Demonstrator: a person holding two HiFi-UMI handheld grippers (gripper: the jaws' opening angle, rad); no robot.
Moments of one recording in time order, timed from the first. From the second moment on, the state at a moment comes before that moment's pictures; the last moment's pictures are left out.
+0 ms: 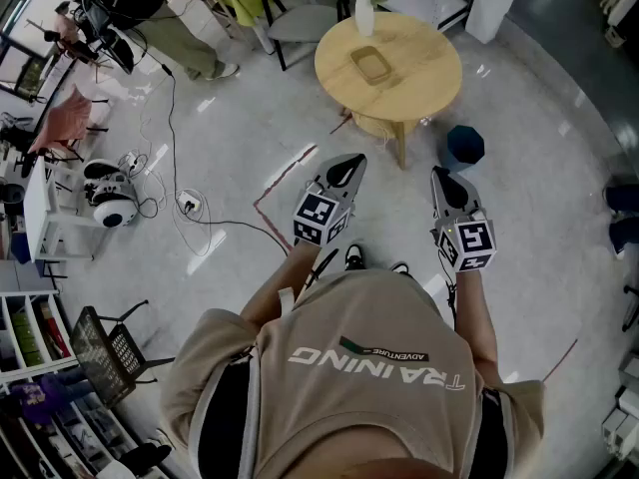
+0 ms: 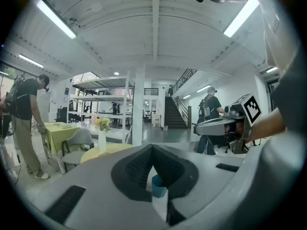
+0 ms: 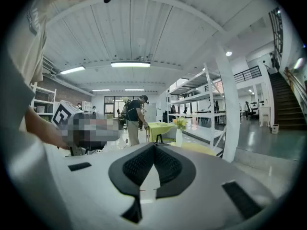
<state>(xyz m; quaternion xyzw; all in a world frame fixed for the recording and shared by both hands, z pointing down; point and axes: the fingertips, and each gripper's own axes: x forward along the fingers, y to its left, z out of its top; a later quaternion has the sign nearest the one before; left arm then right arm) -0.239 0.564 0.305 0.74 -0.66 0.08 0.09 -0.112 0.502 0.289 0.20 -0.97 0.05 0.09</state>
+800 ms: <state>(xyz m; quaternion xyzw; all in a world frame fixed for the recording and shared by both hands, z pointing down) -0.286 0.568 0.325 0.74 -0.66 0.05 0.11 -0.144 0.489 0.299 0.22 -0.97 0.06 0.09</state>
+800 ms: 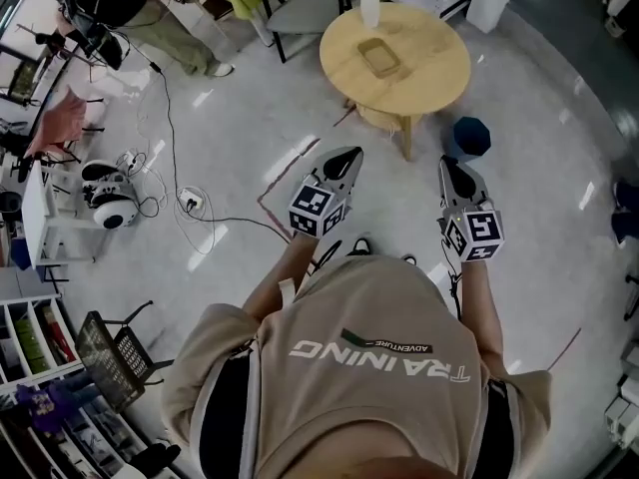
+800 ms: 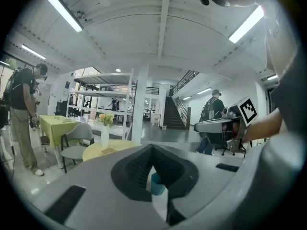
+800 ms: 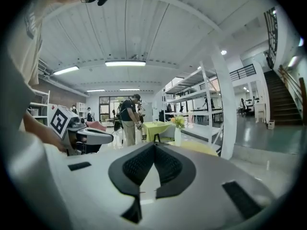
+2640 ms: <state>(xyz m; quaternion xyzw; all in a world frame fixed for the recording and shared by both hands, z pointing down) -0.338 0.345 0.388 0.71 -0.67 0.12 0.17 -0.217 0.254 0.373 0.16 -0.98 0.07 0.13</state>
